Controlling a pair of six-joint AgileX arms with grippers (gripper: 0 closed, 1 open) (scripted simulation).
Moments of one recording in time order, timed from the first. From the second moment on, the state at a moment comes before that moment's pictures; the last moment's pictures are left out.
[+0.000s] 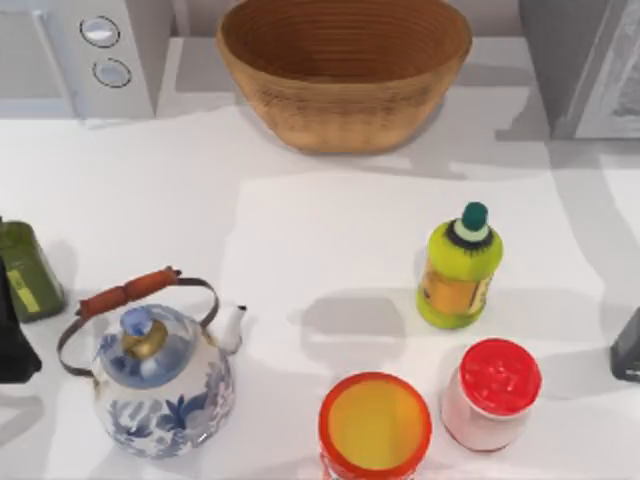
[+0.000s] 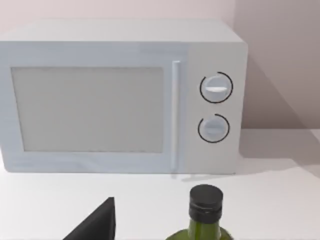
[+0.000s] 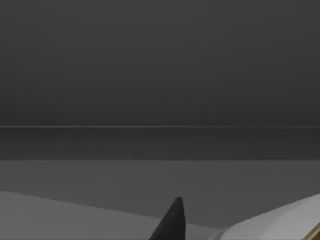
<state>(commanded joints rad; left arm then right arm) 0.00 0.00 0.00 0.00 0.00 0.00 0.17 1.27 1.67 -0.40 0.19 0.01</state>
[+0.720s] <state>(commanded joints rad) 0.00 0.00 0.00 0.00 0.00 0.00 0.17 1.39 1.81 -0.45 0.20 0.01</state>
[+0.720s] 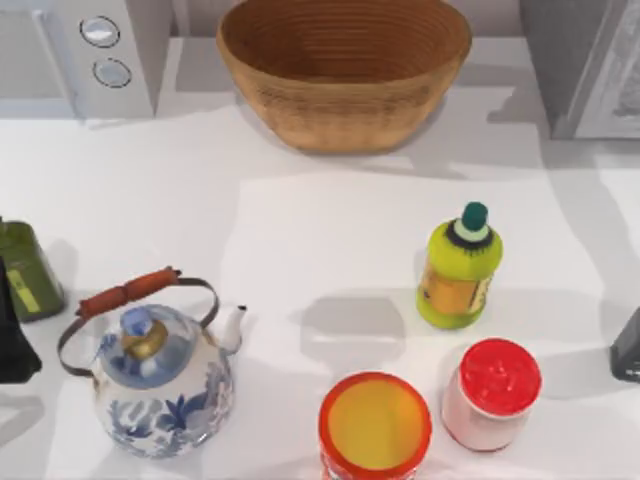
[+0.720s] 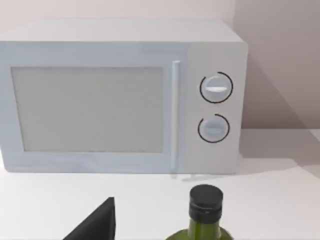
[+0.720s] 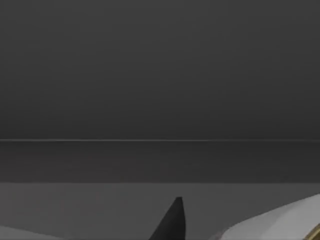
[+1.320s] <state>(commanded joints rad) 0.00 0.00 0.00 0.00 0.00 0.00 0.11 1.94 2.56 -0.64 0.15 0.00</state>
